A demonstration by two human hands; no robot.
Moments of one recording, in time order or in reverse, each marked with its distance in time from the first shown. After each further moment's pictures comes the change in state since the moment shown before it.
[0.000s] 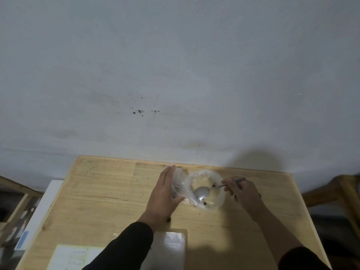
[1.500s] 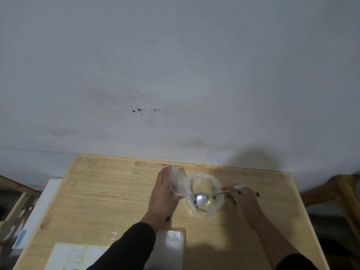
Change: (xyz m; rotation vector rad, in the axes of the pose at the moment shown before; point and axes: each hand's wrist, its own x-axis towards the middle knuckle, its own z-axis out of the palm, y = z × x) left_hand -0.002 0.007 0.005 -0.147 0.102 -0.002; right_hand -0.014 0.010 0.003 0.049 0.033 0.095
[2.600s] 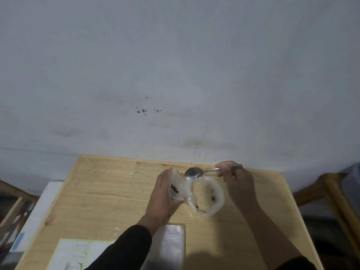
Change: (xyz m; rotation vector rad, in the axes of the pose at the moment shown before) left_hand -0.022 0.006 -0.014 -0.029 -0.043 0.020; right_hand -0.038 -0.075 0.024 -0.219 0.190 -0.455
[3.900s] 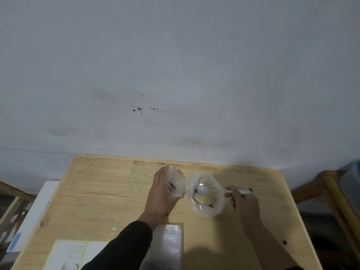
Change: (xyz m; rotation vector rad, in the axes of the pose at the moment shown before) left_hand 0.009 -0.004 0.005 0.013 0.016 -0.032; right_hand -0.029 0.077 -0.006 0.264 0.126 0.517
